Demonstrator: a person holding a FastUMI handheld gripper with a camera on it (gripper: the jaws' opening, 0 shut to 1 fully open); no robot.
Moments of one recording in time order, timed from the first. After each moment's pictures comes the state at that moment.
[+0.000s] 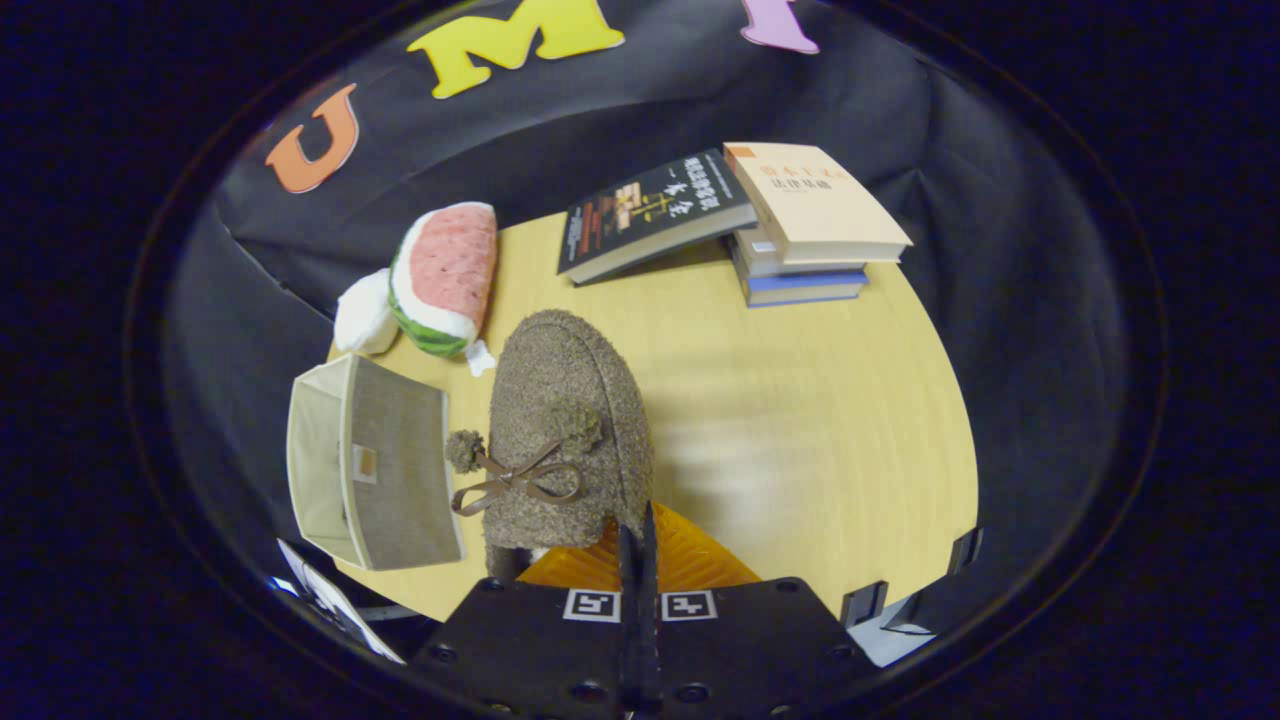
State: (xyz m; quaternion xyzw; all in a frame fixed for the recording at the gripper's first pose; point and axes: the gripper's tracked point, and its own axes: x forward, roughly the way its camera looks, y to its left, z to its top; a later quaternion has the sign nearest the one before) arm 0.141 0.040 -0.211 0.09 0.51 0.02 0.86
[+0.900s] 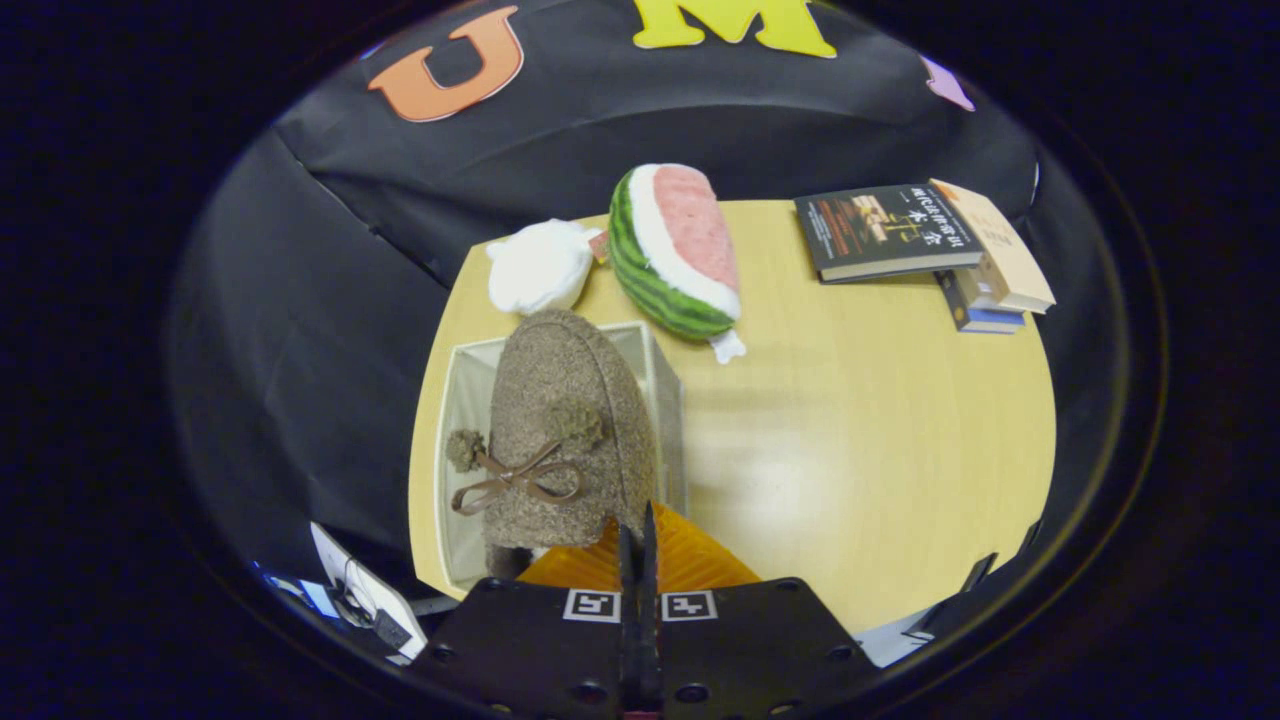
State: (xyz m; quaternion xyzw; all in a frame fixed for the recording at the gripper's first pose) arm 0.153 0.314 -0.204 0.09 0.54 0.09 0.84
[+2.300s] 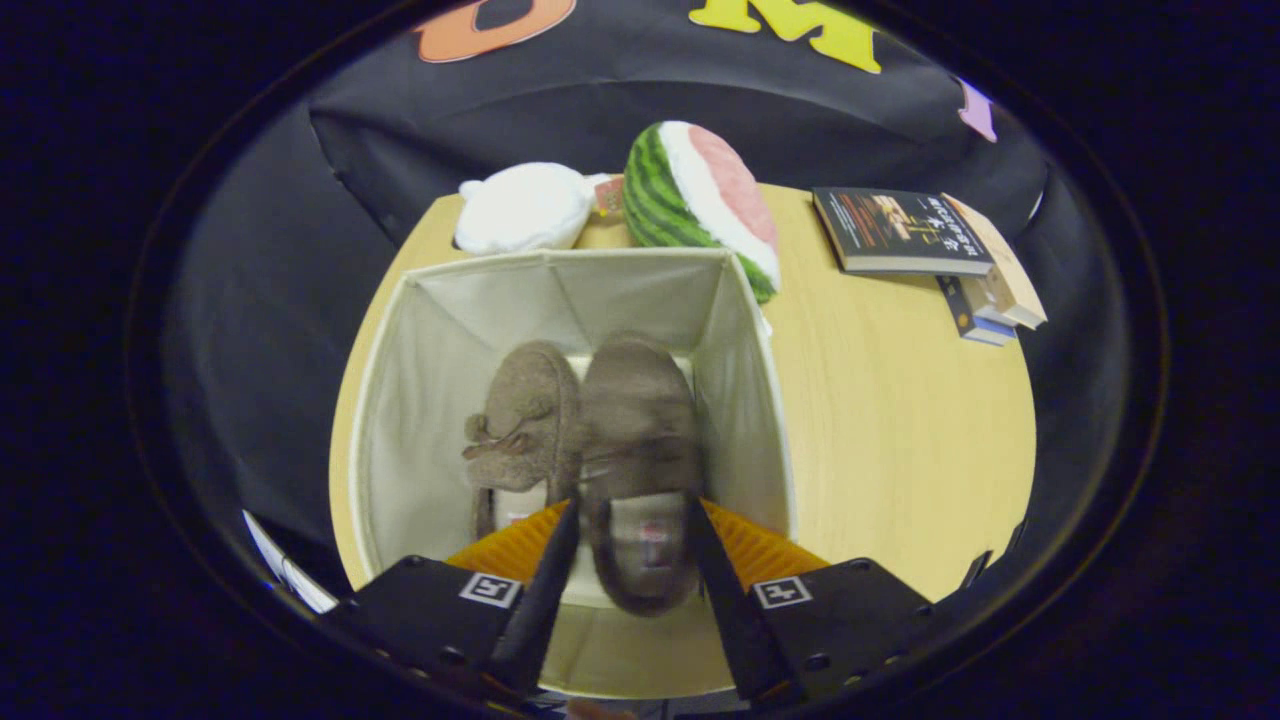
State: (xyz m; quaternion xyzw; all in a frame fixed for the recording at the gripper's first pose) arm 0.156 0.351 -0.263 -0.01 0.52 0.04 0.86
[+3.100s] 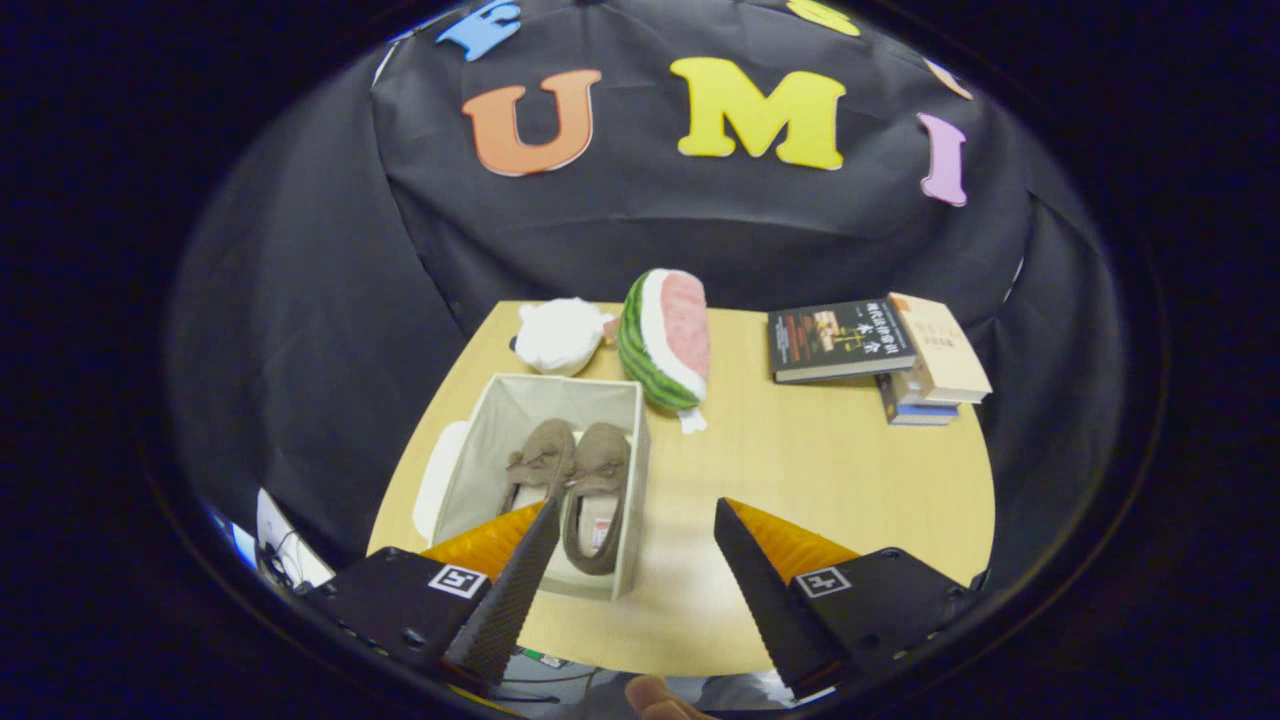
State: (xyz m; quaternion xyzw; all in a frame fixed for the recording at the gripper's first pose) arm 0.091 0.234 -0.106 0.01 0.35 0.09 0.93
